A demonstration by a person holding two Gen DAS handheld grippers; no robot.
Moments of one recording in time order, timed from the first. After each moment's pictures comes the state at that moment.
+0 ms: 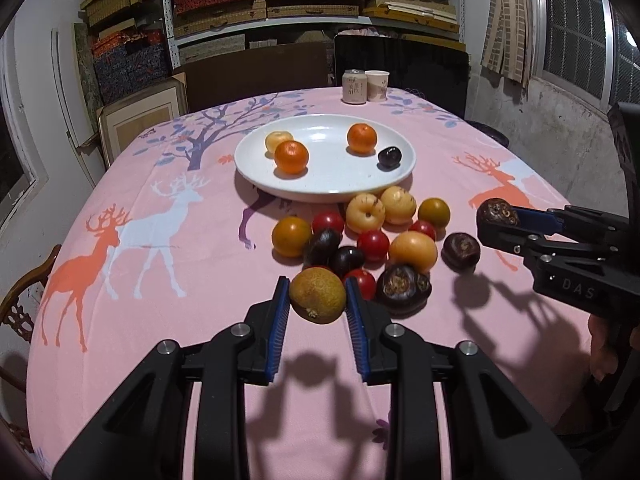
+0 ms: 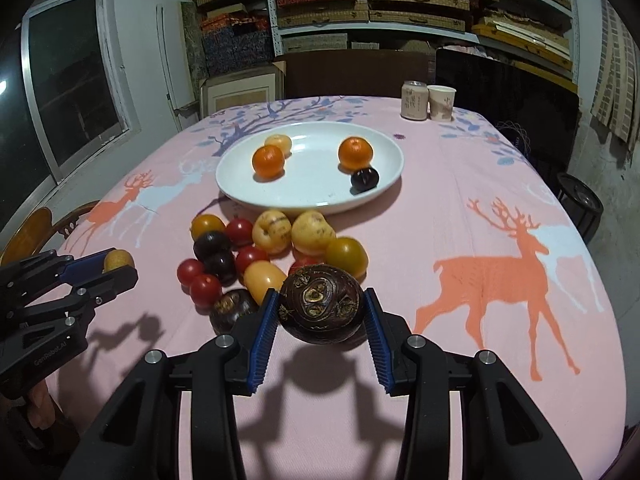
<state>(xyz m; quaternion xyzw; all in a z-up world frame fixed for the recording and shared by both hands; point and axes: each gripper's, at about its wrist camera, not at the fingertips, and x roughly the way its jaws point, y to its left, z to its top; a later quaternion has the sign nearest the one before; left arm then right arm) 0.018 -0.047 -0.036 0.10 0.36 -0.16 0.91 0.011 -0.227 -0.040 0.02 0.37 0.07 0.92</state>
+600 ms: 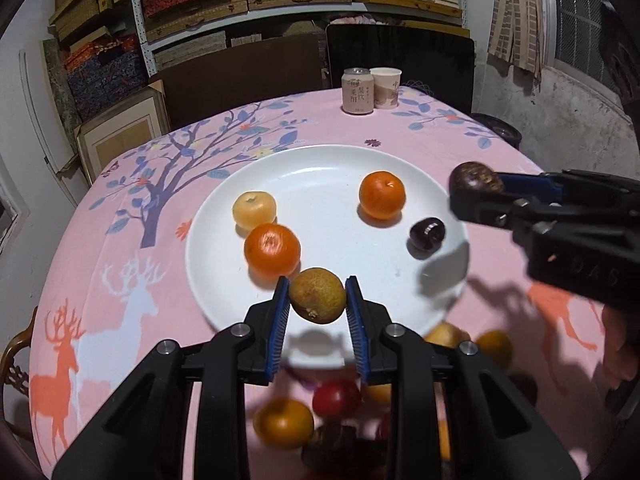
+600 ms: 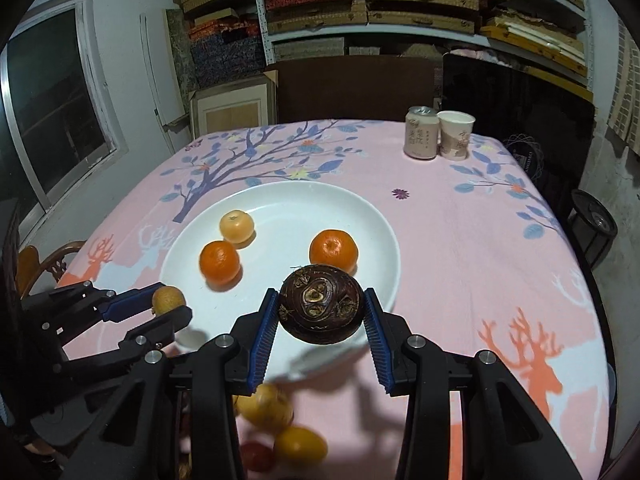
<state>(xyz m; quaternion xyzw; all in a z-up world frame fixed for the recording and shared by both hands) 0.190 -0.121 -0.045 0.13 0.38 -0.16 0.90 0.181 -0.246 -0.030 0.02 0.39 0.07 0.92</state>
